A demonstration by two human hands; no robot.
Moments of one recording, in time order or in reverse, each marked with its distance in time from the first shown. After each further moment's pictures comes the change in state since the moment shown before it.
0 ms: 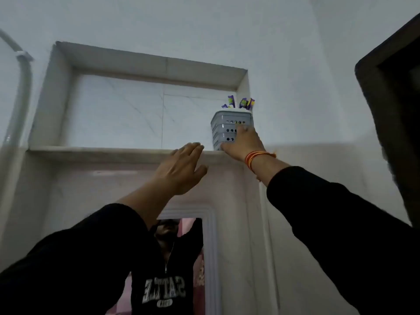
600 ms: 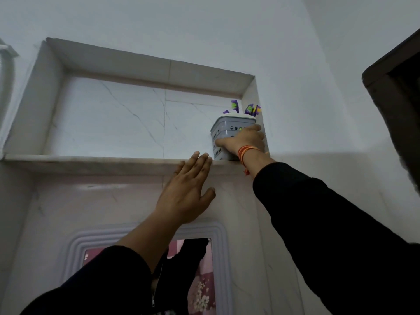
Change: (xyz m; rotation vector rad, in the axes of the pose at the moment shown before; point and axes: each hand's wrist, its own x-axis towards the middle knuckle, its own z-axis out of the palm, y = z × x) left_hand 0.000 -0.032 0.055 0.008 0.122 0.075; right_hand 0.050 -0.032 0.032 0.193 0.167 0.340
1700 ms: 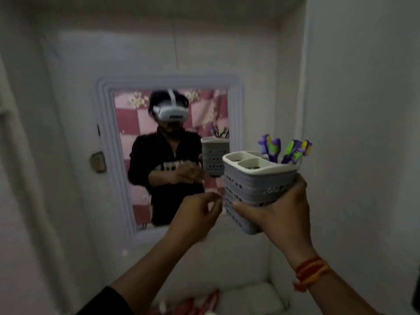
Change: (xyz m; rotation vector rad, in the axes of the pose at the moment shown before) left_hand -0.338 0.114 0.048 -0.711 -0.482 -0.524; right_hand -0.391 0.255 -0.031 0.227 -0.242 0.125
